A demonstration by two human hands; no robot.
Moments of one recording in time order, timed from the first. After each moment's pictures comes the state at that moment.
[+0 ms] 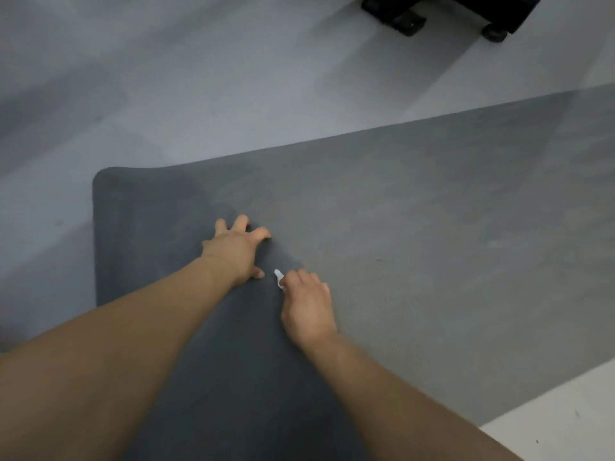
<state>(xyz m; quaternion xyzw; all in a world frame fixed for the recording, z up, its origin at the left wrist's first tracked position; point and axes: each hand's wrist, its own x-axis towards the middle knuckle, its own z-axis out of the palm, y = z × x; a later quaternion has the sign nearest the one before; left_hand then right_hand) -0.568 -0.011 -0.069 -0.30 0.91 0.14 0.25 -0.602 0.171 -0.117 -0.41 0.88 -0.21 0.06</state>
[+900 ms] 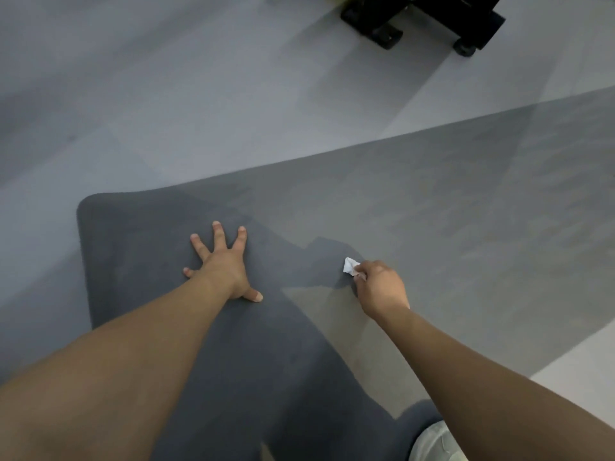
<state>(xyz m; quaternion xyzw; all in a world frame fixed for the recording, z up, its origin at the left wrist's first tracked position) -0.585 -0.031 -0.059 -0.39 0.82 0.25 0.35 -0.731 0.214 -0.078 -0.20 0.95 -0.09 0.22</state>
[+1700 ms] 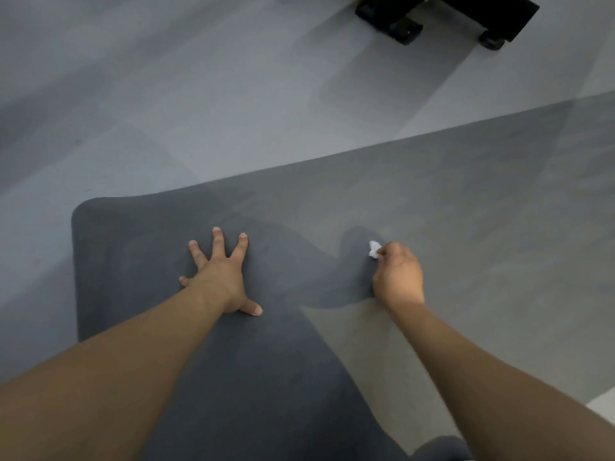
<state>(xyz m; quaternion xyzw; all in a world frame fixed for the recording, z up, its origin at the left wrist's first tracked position) -0.587 -0.031 -0.065 -0.39 0.83 0.23 0.34 -0.781 0.203 -0.115 -0.21 0.96 -0.19 0.02</state>
